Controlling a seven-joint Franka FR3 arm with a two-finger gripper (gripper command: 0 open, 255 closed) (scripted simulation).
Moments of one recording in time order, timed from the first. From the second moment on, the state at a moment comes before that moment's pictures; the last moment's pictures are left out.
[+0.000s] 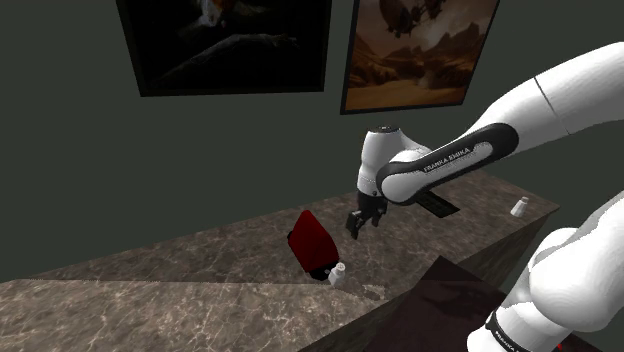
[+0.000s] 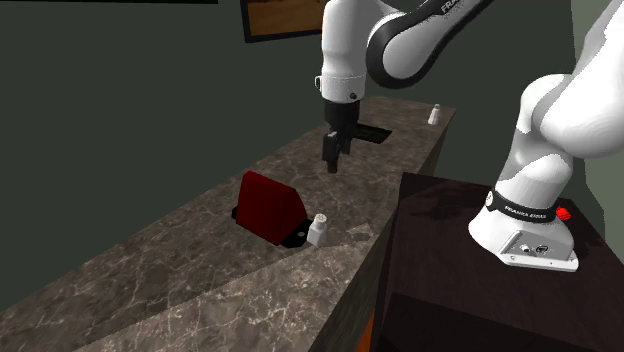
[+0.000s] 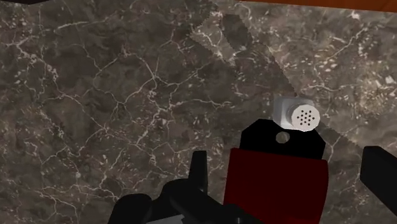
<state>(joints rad) -0.01 -0.22 0.18 -2.58 -0.02 2.35 0.30</state>
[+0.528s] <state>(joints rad) 0.00 0.10 0.20 -2.51 -0.08 2.58 0.42</state>
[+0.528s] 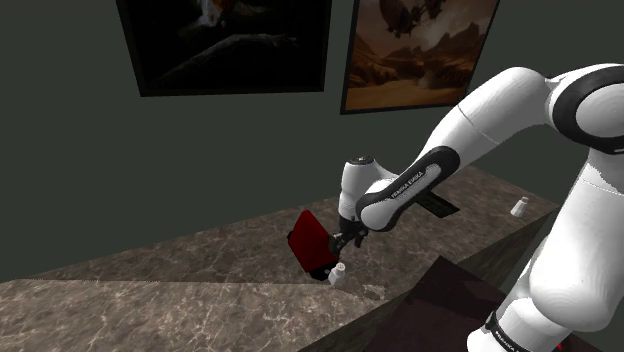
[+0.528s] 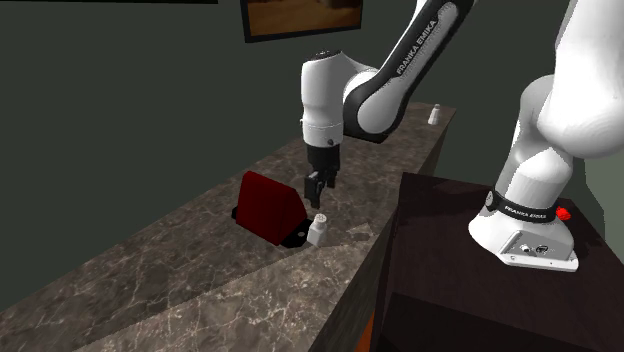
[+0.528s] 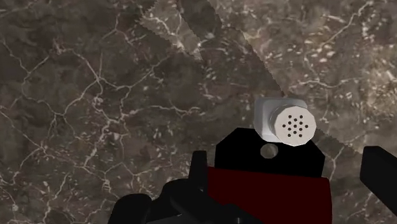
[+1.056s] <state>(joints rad) 0.03 0.33 0.18 -2.42 -0.15 2.71 0.51</state>
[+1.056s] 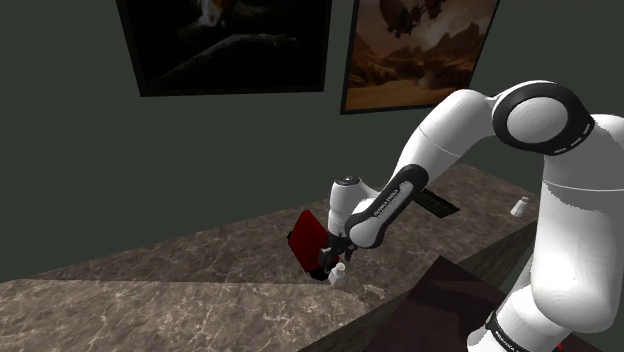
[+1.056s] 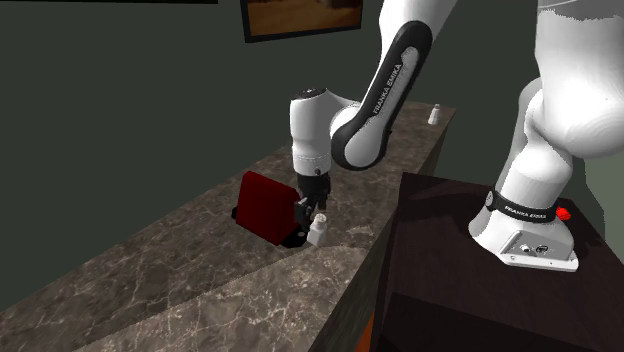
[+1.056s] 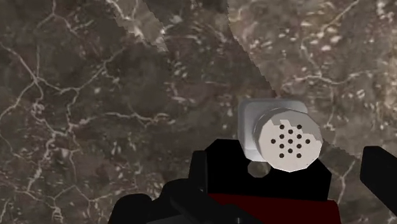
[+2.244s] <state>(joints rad) 0.04 0.37 0.17 -2.41 -0.16 2.74 0.52</state>
